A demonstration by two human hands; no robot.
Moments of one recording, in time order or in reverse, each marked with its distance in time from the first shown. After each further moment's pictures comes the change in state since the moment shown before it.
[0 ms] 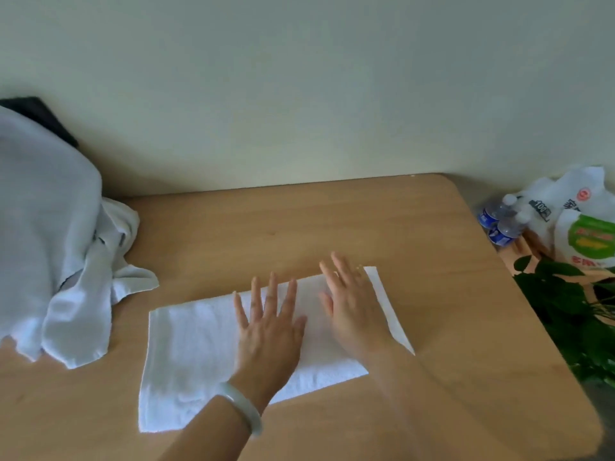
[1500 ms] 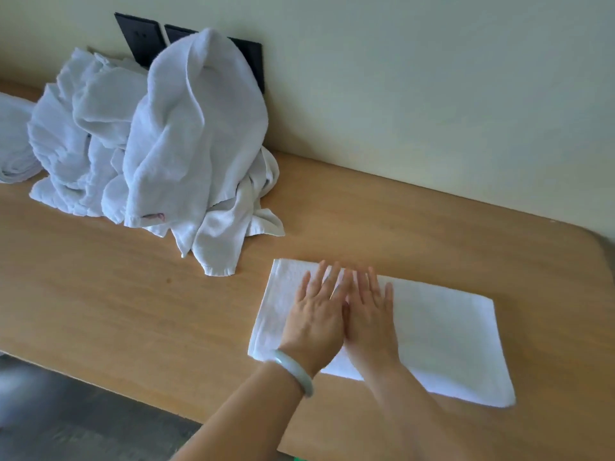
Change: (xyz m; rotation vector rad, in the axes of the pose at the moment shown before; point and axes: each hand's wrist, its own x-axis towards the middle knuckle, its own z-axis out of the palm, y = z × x) left_hand -0.051 -0.075 -0.025 -0.234 0.033 -0.186; right_hand -0.014 -0.124 0.066 -0.112 -0.051 -0.236
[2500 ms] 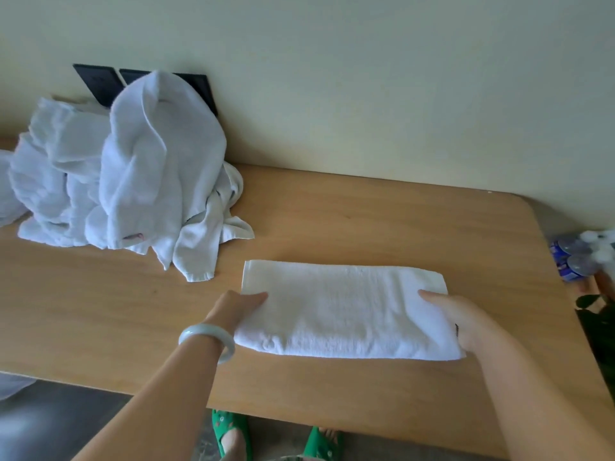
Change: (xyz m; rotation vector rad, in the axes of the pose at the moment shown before) left_hand -0.014 -0.050 -0.061 -0.708 -0.229 -0.910; right_hand -0.049 0.167 -0.103 1.091 -0.353 1.148
